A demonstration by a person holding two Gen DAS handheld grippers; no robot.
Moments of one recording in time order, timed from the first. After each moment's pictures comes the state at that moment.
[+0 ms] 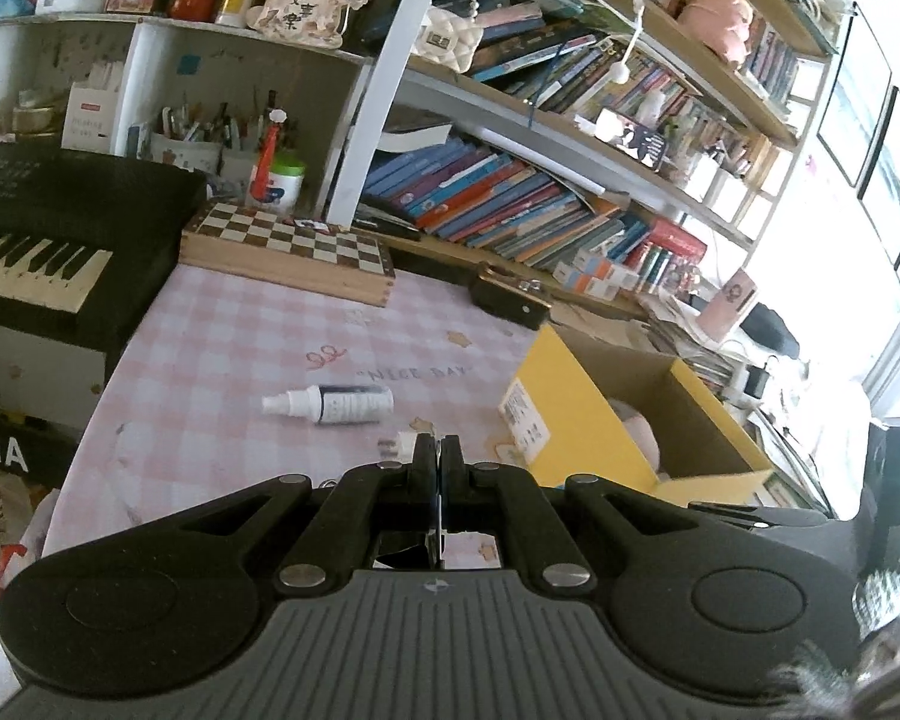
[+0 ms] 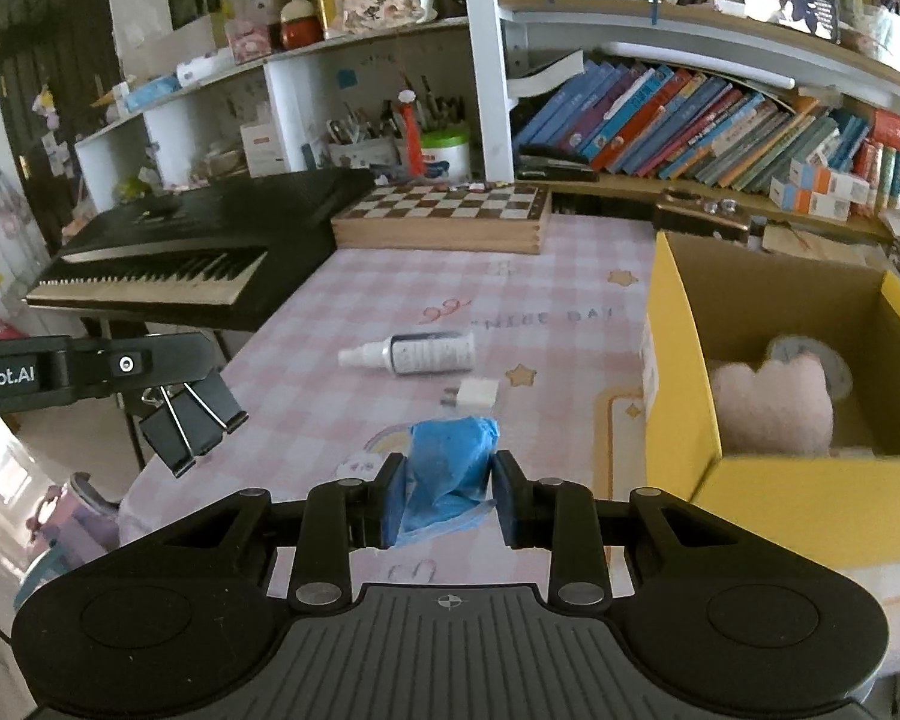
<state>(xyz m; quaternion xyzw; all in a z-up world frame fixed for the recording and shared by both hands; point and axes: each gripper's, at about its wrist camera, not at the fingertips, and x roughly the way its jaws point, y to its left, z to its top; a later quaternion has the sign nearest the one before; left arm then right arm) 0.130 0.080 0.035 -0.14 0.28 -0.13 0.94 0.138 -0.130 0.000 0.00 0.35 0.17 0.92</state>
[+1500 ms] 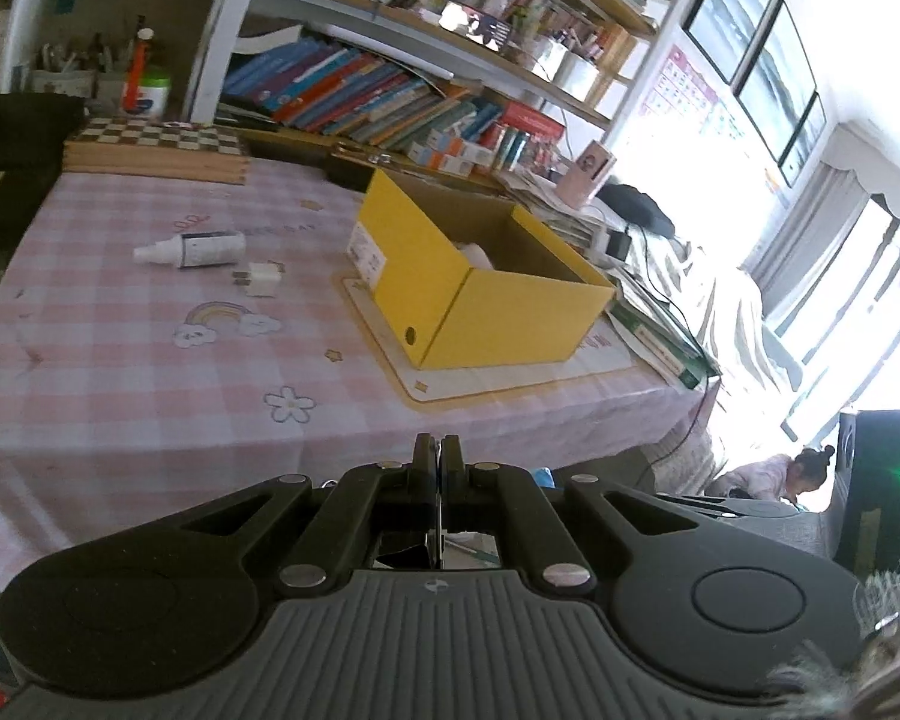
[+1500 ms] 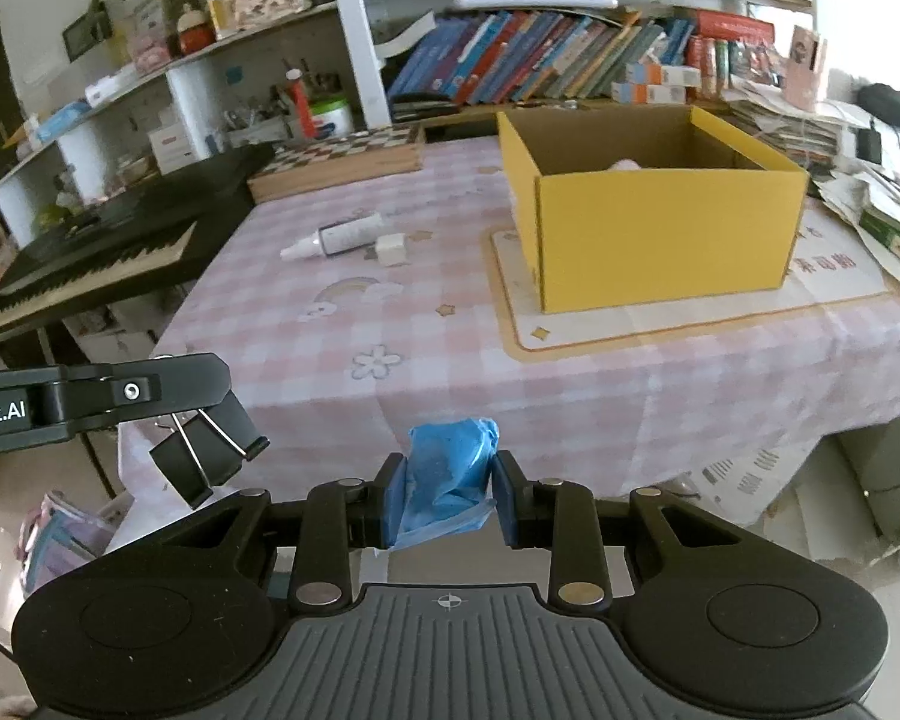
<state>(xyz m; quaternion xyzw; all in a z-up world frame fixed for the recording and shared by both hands) 0.027 0.046 0.007 -0.11 0.34 -0.28 0.89 -0.005 -0.158 -0.022 0.07 0.38 0.04 0.92</state>
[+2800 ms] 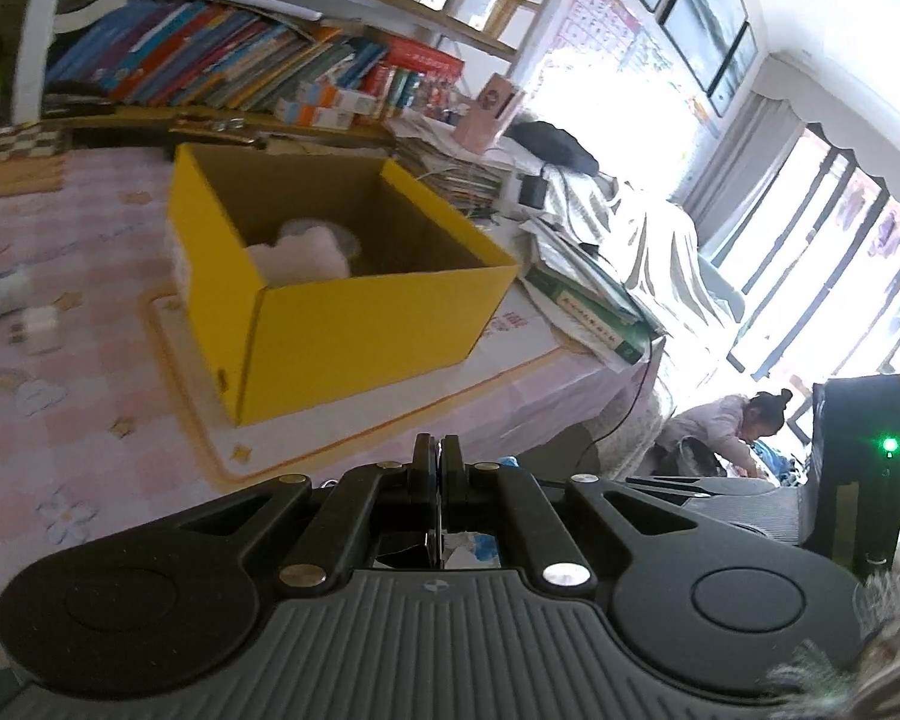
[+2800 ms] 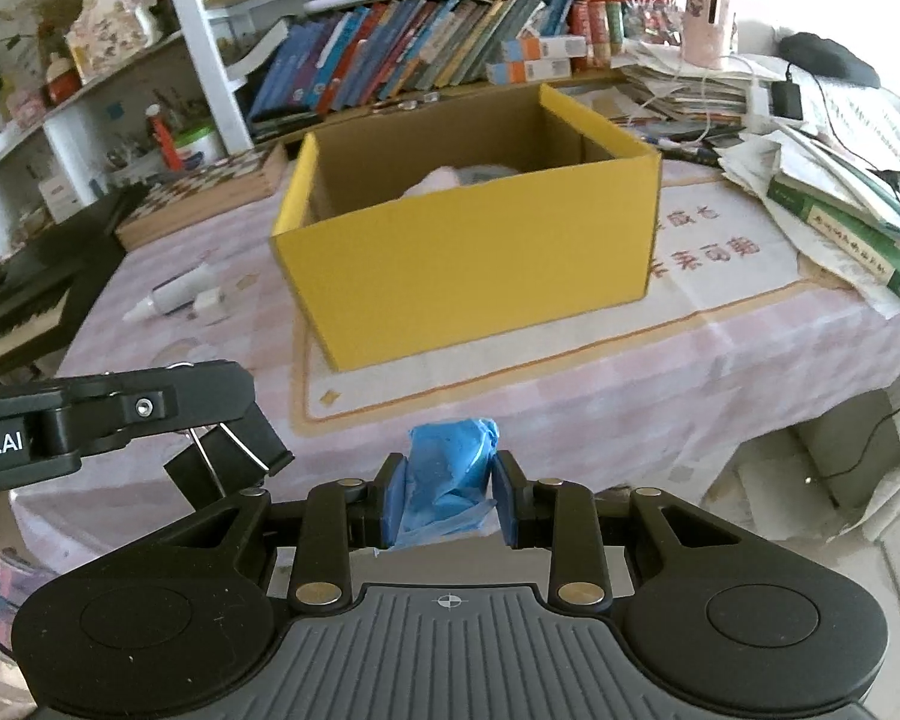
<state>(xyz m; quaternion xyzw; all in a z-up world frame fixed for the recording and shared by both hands) 0.115 -0.102 0.004 -0.07 0.36 -0.37 0.86 0.062 -0.285 -0.025 0.09 0.40 -0.02 0.91</state>
